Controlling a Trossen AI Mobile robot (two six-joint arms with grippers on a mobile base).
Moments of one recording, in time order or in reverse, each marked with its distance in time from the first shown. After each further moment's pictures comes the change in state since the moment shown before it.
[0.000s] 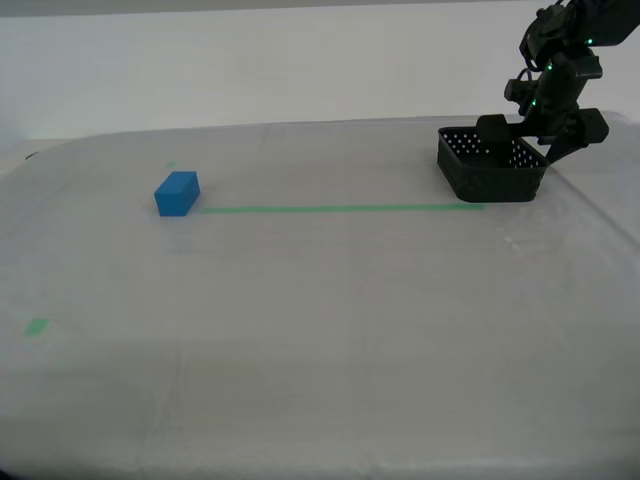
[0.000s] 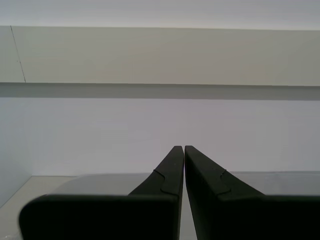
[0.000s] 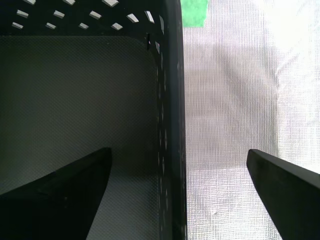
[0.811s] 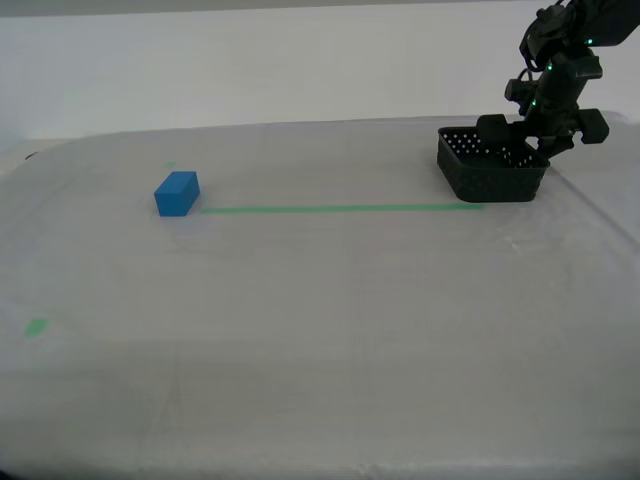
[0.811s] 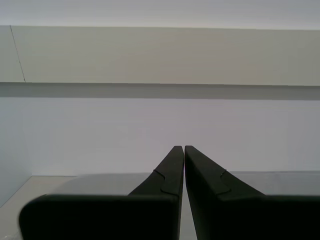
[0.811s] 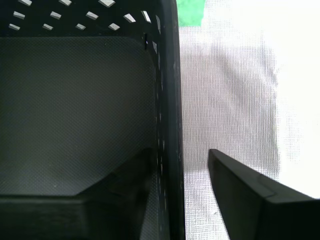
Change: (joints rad) arm 0 0.002 0.000 0.000 0.000 0.001 0.011; arm 1 0.000 0.000 0.000 0.000 0.000 0.000
